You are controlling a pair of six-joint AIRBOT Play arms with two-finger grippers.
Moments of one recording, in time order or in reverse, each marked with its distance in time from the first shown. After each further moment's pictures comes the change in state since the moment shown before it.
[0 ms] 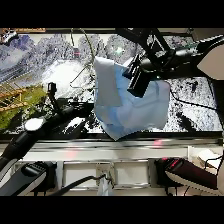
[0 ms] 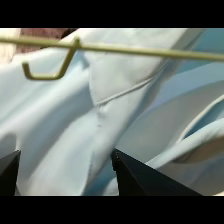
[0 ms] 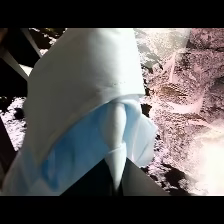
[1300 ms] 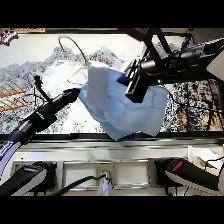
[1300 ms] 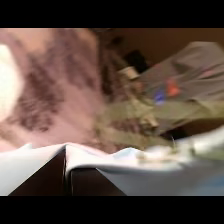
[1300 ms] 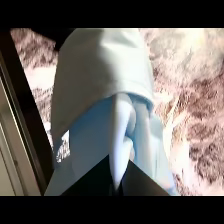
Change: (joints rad) left arm 0.257 -0.204 0.019 -0.585 -0.256 0.573; right arm 0.000 0.020 0.000 0.143 0.000 0.059
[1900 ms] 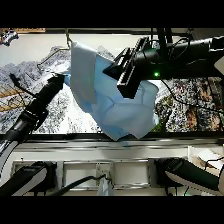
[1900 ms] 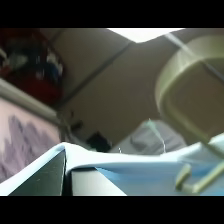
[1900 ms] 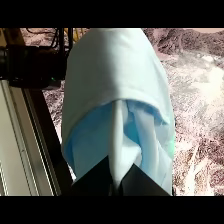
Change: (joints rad) left arm 0.126 0.000 0.003 -0.343 -0.232 0.242; right arm 0.000 0.001 0.015 0.159 -0.126 0.053
